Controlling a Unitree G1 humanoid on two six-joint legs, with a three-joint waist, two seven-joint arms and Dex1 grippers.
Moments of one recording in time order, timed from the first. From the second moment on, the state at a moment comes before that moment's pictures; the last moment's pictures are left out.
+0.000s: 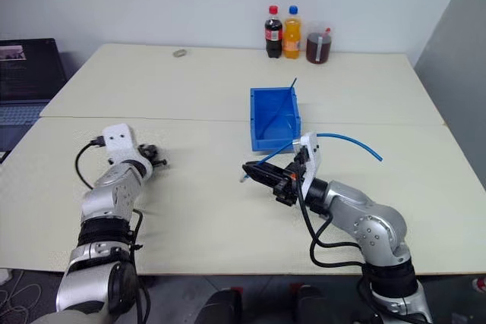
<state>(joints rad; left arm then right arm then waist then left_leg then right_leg) -0.55 0.44 0.21 0.40 -0.25 0.49 -0.30 -0.35 -0.32 0.06 -0.46 0.87 0.87 0.47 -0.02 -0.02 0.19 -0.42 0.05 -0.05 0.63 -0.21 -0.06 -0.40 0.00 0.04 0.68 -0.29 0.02</state>
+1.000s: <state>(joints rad) -0.62 0.64 -0.40 0.35 -0.09 -0.01 -1.43 -0.47 -0.36 0.44 -0.25 0.30 0.41 0.76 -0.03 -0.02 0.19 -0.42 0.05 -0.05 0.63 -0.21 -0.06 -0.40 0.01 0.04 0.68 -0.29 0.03</state>
